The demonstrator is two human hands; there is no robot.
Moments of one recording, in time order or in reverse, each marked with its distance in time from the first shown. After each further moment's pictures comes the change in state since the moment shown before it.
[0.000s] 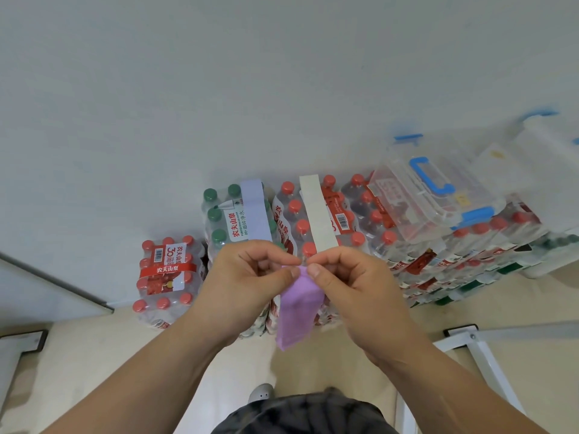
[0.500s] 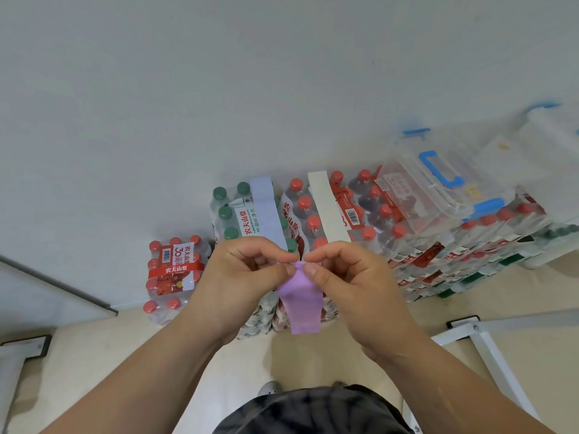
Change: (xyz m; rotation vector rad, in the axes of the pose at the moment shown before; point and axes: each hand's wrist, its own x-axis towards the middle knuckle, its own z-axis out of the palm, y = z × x) left_hand -0.004 -0.005 -0.036 -0.060 0.007 0.008; right_hand -0.001 -0.001 0.037 0.028 0.012 -0.052
